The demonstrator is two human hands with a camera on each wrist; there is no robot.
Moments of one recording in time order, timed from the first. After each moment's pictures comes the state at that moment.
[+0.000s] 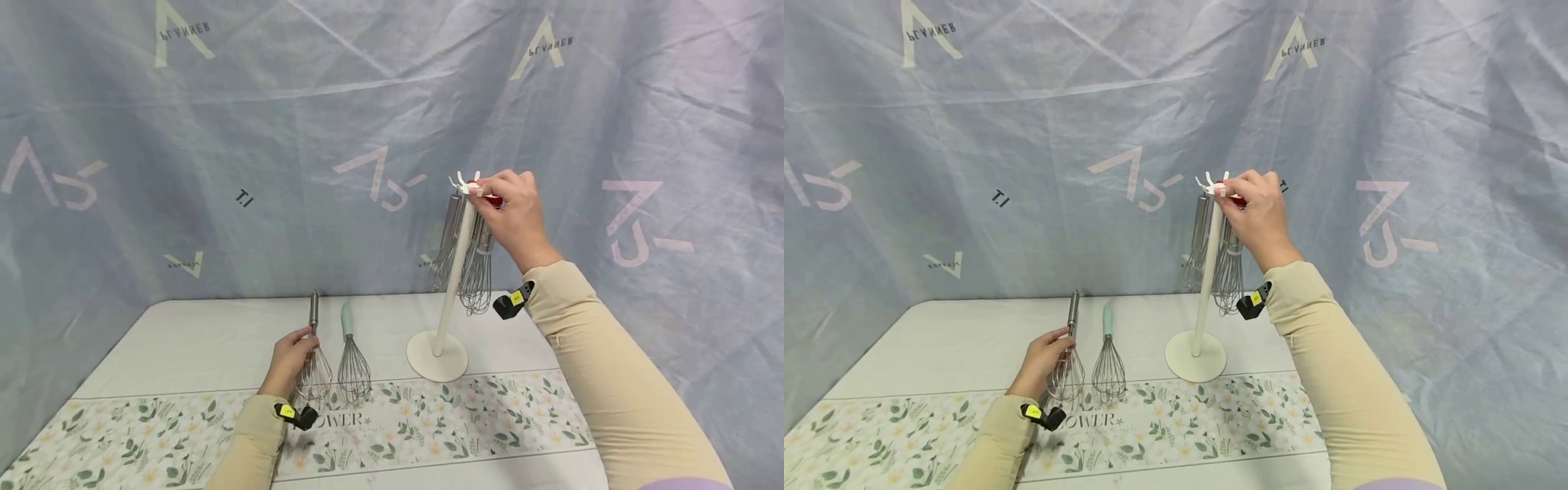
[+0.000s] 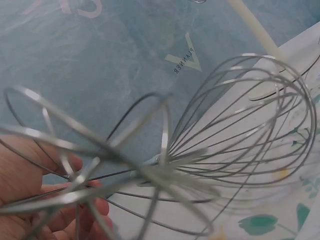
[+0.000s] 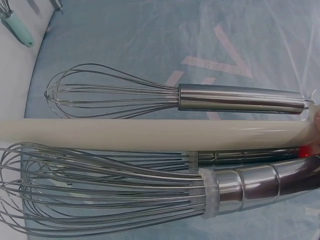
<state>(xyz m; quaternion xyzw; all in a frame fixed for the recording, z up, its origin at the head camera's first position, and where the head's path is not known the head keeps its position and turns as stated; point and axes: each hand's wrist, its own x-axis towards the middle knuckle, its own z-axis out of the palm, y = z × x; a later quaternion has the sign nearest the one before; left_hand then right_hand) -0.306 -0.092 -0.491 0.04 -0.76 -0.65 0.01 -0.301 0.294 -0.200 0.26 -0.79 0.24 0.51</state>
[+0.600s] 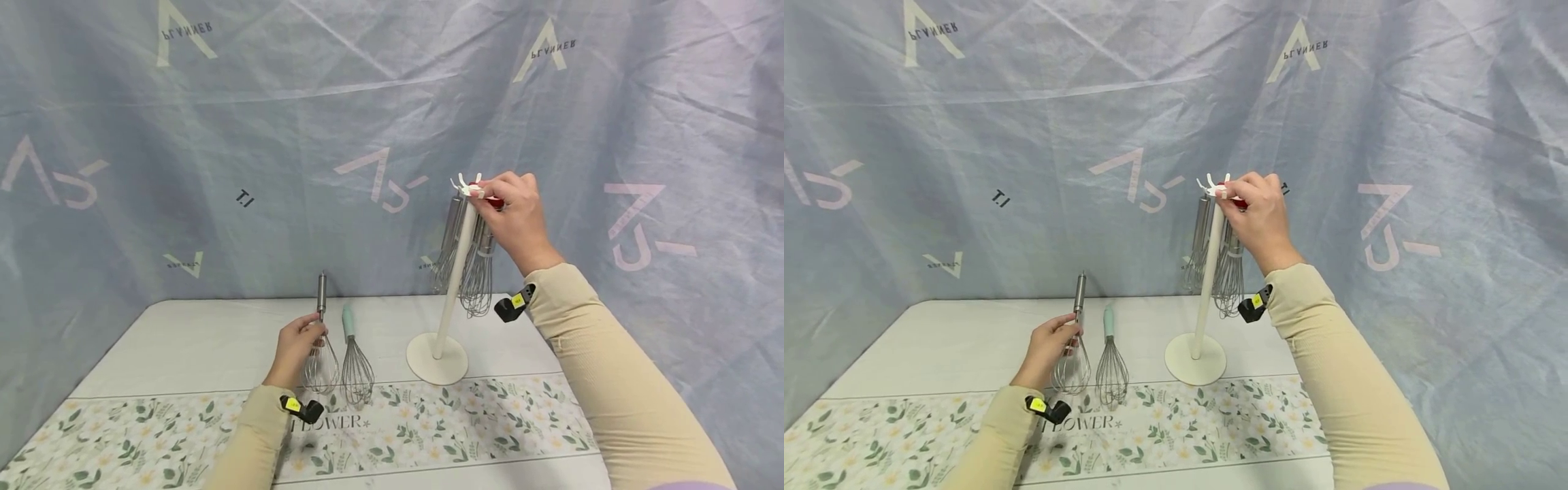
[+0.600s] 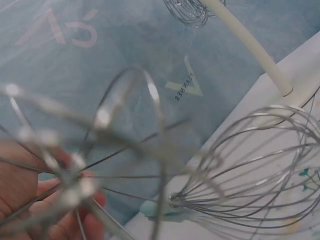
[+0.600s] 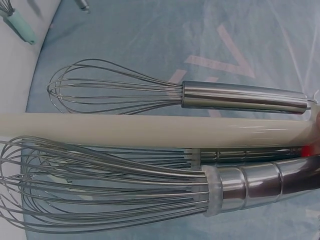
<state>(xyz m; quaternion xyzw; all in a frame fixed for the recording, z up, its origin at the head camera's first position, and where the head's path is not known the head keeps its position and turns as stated) -0.307 -0.078 -0.462 0.00 -0.74 -0.67 0.05 -0.302 0.295 -0.200 0.27 -0.78 0.23 0.52</state>
